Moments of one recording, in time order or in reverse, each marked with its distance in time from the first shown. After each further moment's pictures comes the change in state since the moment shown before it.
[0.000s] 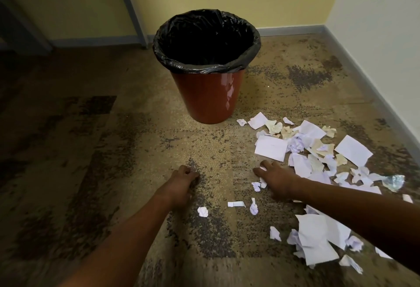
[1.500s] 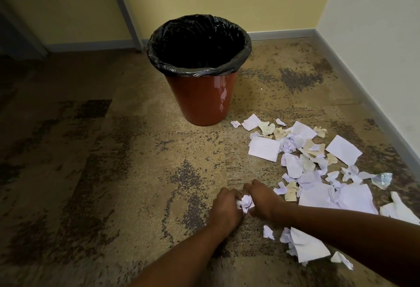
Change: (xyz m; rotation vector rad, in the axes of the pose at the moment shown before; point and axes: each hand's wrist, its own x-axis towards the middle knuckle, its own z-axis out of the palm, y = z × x) left_hand -0.008 0.148 0.067 -0.469 0.181 -0.045; right_hand -0.026 -0.050 0.029 0.438 0.122 0.020
